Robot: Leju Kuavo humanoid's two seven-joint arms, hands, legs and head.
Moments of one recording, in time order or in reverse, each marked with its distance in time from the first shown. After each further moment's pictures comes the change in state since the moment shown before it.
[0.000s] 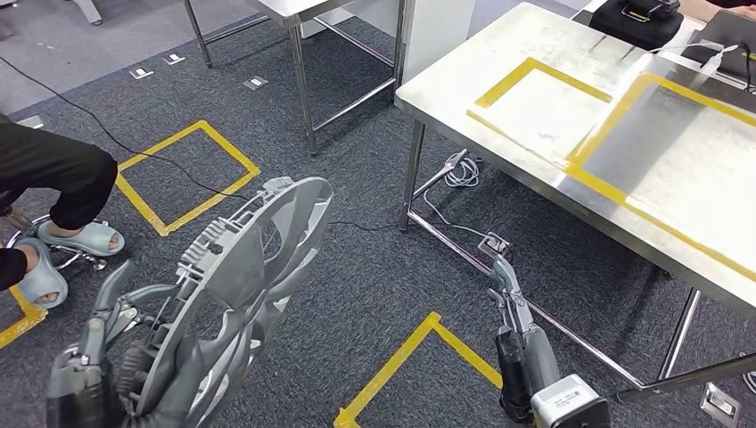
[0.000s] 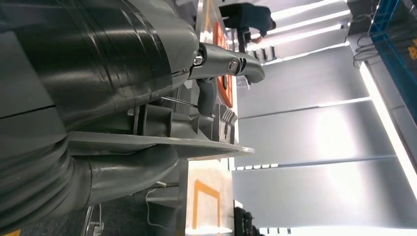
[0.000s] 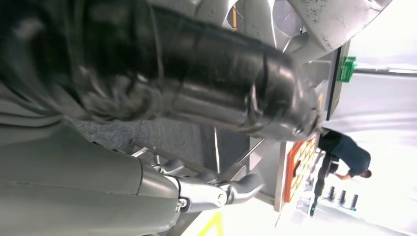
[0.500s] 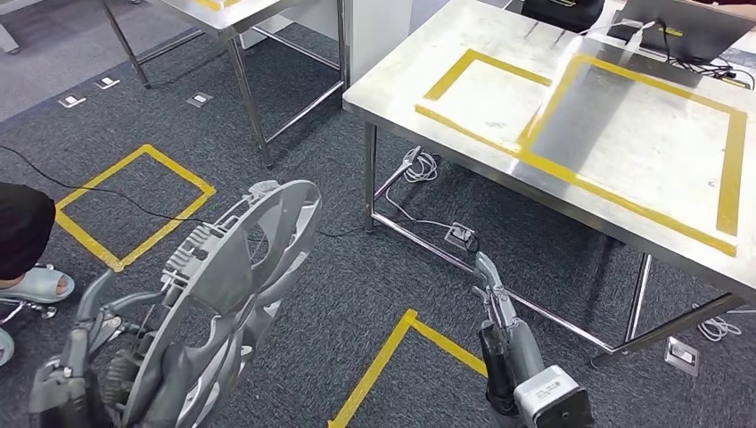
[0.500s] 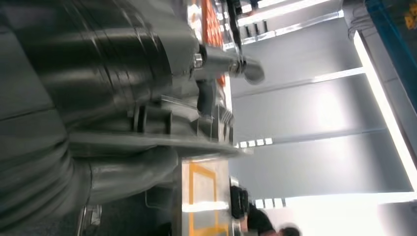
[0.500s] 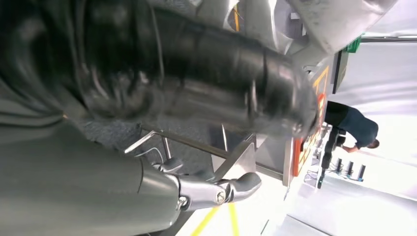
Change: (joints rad) left arm -0.007 0.002 -0.003 0.003 -0.007 0.000 -0.001; right arm 0.002 0.001 0.001 0.004 0.005 0.001 0.000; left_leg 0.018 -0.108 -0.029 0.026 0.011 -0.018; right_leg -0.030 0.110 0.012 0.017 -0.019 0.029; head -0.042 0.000
